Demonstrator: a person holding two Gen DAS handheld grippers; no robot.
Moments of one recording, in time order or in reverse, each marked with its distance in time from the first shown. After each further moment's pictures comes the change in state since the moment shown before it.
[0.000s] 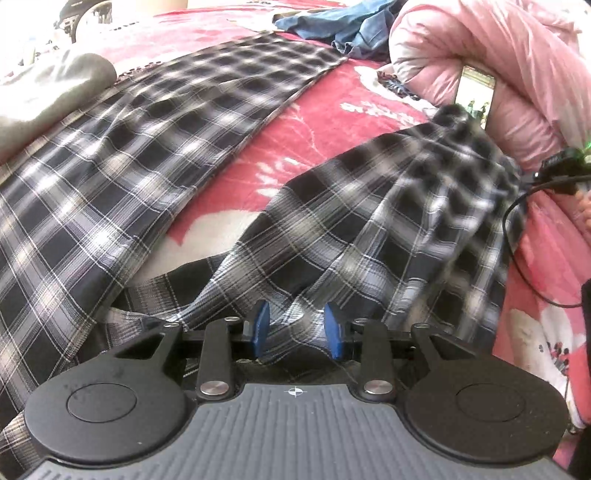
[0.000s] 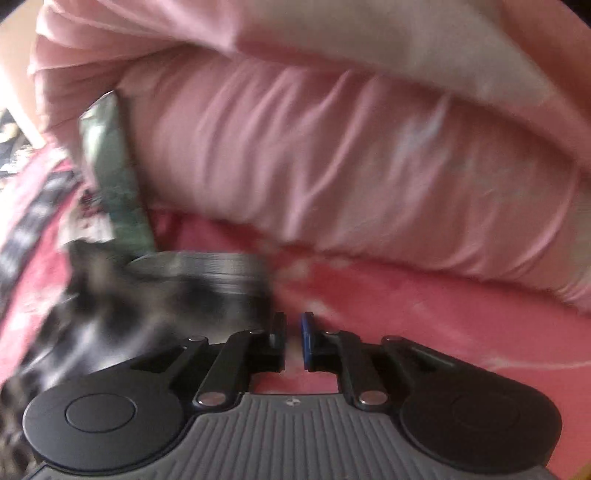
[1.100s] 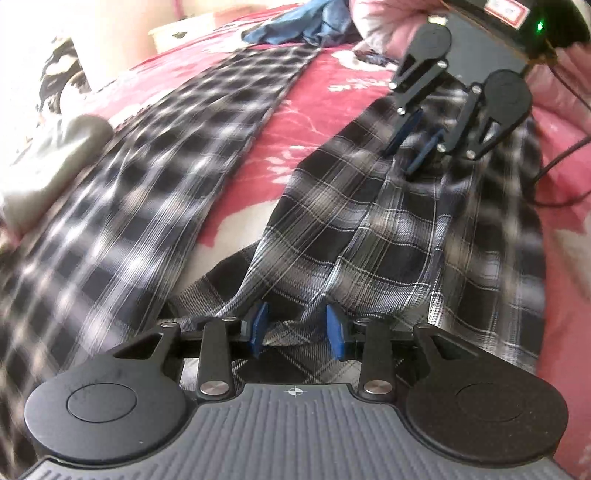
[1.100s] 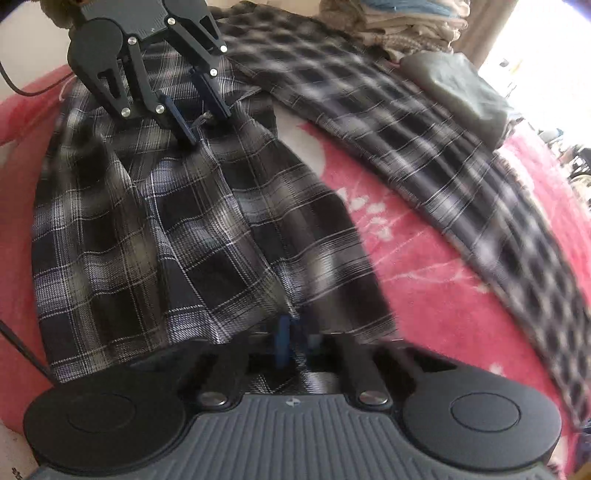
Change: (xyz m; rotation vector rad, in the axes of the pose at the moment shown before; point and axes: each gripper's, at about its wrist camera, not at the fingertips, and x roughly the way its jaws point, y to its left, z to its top) left arm 0.001 -0.012 -0.023 0.291 -0.032 0.149; right arm -0.063 0.305 -0.179 -1.972 -0.023 0.825
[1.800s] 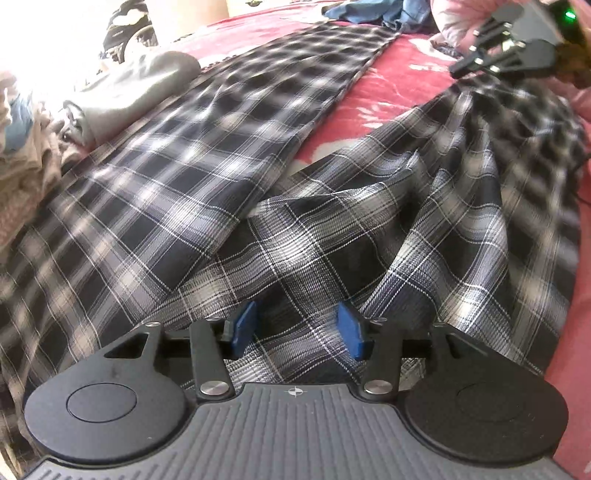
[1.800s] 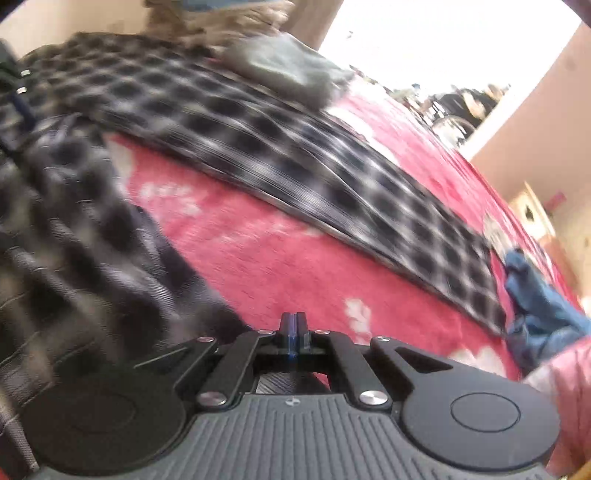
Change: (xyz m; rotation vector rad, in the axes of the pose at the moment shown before) left arm -0.032 0.024 -0.053 -0.179 0.066 0.136; right arm -0.019 -0.055 -0.044 0.349 -0.007 -0.379
